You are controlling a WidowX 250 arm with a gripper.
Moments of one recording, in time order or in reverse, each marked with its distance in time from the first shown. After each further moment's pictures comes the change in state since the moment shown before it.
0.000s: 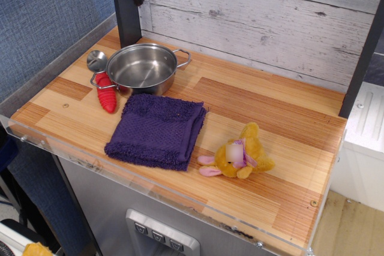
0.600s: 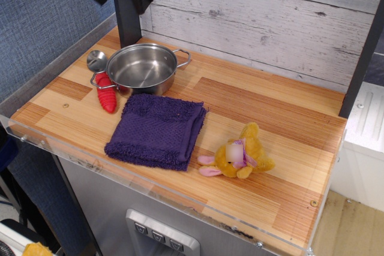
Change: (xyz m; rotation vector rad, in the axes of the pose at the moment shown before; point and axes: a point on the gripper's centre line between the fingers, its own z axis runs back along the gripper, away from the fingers) arm 0.004 -0.003 -0.013 0.001 0.057 -0.002
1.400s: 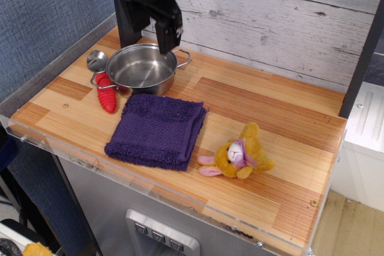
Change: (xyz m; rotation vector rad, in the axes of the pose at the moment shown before) arm -0.011 -0.027 -0.058 0.032 0.111 -0.339
